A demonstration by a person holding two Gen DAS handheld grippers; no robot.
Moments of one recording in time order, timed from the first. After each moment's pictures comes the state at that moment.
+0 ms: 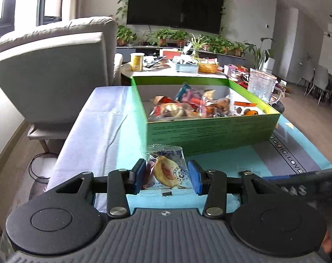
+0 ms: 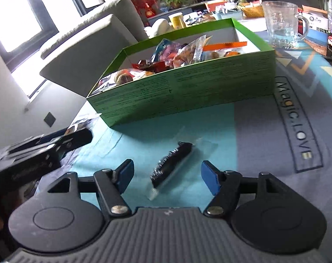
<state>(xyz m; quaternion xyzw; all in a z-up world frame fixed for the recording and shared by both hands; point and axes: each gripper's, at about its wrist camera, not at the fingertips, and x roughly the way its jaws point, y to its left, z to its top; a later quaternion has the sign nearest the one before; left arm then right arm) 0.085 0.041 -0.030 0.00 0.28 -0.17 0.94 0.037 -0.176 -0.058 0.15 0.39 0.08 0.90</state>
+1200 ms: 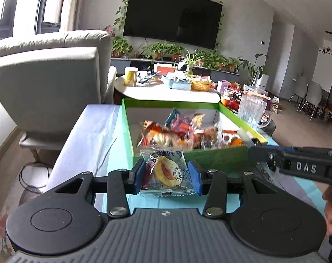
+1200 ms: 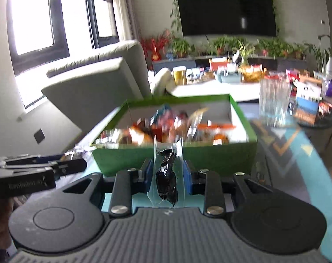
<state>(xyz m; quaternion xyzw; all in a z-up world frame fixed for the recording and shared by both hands) 0.098 0.025 0.000 -0.02 0.25 -0.19 0.95 0.029 -0.189 -0.003 0.06 0.24 0.08 0.97</state>
